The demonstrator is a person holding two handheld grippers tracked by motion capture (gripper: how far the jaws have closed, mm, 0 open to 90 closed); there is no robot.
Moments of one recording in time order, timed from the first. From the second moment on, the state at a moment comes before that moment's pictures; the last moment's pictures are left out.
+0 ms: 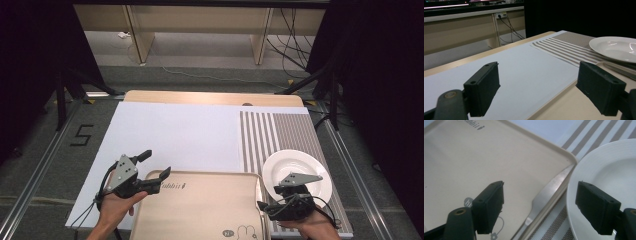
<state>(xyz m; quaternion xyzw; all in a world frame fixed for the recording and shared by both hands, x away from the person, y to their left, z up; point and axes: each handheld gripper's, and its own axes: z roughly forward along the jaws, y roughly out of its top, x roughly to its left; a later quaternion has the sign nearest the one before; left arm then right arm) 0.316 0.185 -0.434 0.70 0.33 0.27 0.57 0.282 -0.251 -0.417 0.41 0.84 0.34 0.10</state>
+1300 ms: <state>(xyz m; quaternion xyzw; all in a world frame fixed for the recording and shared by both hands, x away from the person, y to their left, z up) 0.314 0.189 -0.438 0.71 0.34 0.26 0.56 0.267 -0.308 -0.416 0.46 0.81 0.35 0.13</state>
